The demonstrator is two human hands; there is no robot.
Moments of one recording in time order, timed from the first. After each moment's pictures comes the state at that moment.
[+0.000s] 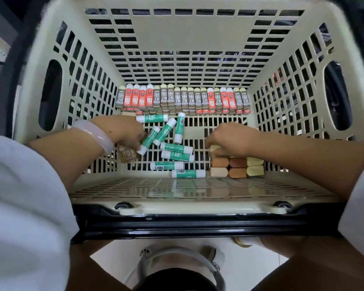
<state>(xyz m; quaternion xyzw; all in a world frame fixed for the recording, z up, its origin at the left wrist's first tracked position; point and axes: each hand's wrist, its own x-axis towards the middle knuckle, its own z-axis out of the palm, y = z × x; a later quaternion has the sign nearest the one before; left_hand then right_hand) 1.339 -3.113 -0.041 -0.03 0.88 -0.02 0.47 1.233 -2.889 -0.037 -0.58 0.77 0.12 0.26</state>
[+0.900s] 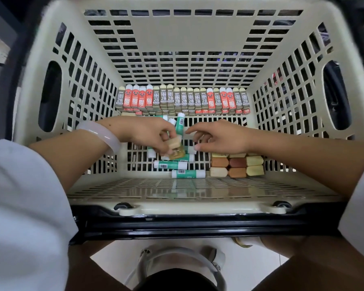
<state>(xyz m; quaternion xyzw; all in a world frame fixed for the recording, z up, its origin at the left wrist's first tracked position) 1.329 -3.088 -0.033 -0.05 0.82 0.40 0.39 1.238 -2.898 -0.030 -0.48 0.77 -0.13 0.40</state>
